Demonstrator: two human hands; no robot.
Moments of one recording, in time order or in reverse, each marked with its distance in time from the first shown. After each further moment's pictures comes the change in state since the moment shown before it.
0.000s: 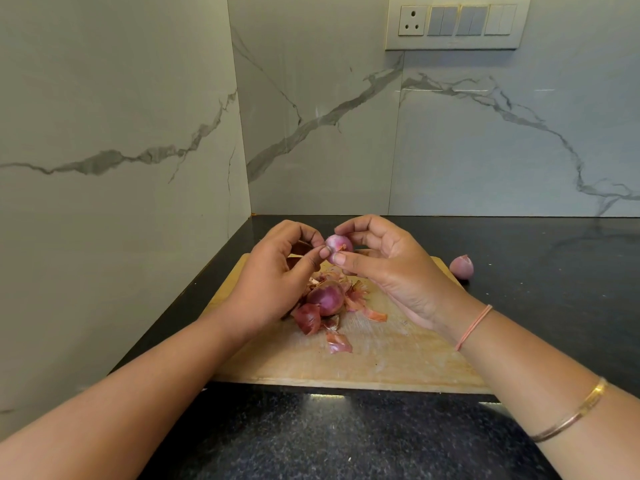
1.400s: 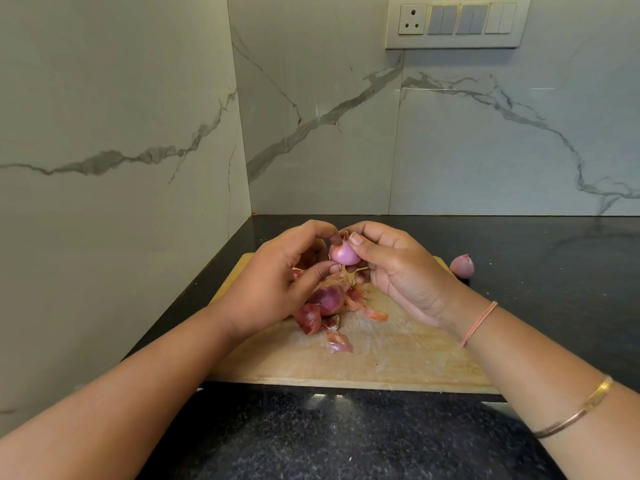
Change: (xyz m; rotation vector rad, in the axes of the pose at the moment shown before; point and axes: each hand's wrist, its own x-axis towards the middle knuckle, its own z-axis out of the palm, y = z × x) left_hand 0.003 -0.004 -0.008 0.045 -0.188 0.336; right_hand 0.000 -0.007 0.000 0.040 -0.063 0.076
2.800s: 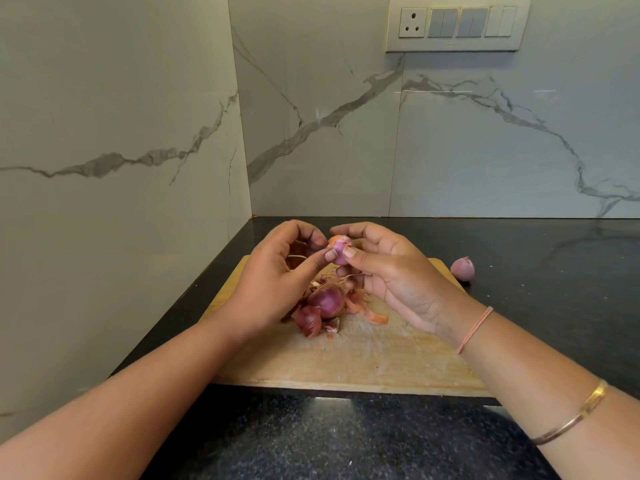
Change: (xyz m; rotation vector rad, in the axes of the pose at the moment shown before) left_hand 0.001 0.006 0.008 -0.208 0.195 -0.332; right_hand 0.000 0.004 0.002 0.091 0.023 0.032
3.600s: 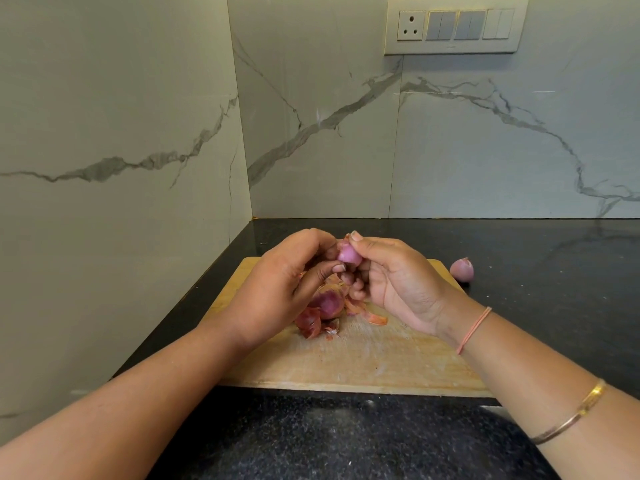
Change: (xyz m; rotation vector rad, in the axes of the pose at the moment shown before) left_hand -0.001 -0.003 -0.003 0.256 -0.126 0.415; right_hand -0.001 -0.006 0.005 0.101 0.005 0.114
